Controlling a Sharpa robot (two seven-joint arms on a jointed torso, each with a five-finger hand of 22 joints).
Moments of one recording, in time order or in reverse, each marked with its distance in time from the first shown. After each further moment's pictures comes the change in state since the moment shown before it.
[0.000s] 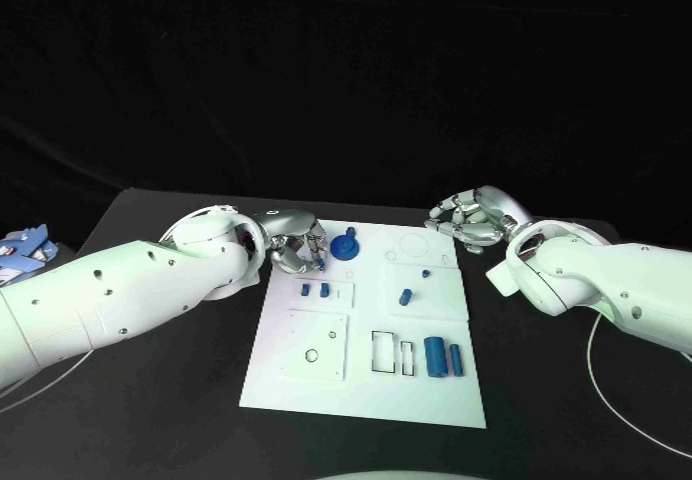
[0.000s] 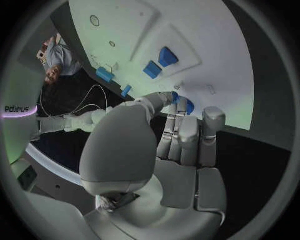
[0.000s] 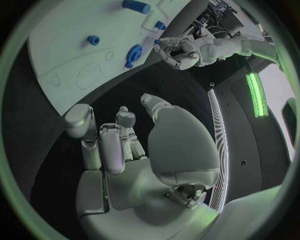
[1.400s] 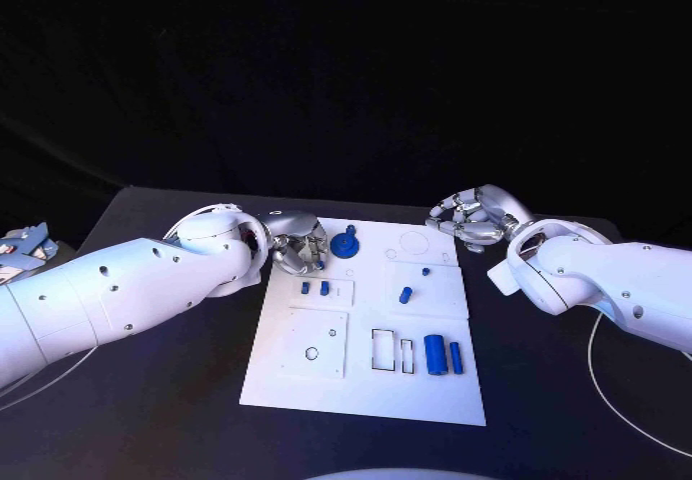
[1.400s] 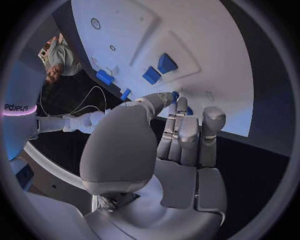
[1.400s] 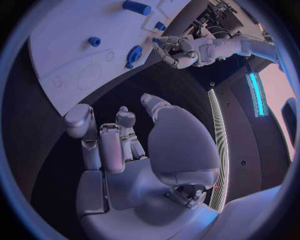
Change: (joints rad) left arm 0.000 0.014 -0.003 -0.014 0.005 0.038 -0.006; left_hand 0.000 0.000 0.000 0.000 0.000 0.007 0.000 0.000 0.000 0.011 0.004 -0.005 -0.001 0.000 0.000 0.000 -0.006 0.000 0.000 0.000 0.000 -0.004; right arm -0.001 0.000 0.000 0.002 -0.001 0.000 0.000; right_hand 0.000 0.000 0.000 0.000 0.000 0.000 0.000 0.000 0.000 0.000 0.000 0.000 -0.004 0.000 0.000 0.000 0.000 0.000 0.000 0.000 0.000 0.000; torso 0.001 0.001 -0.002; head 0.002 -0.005
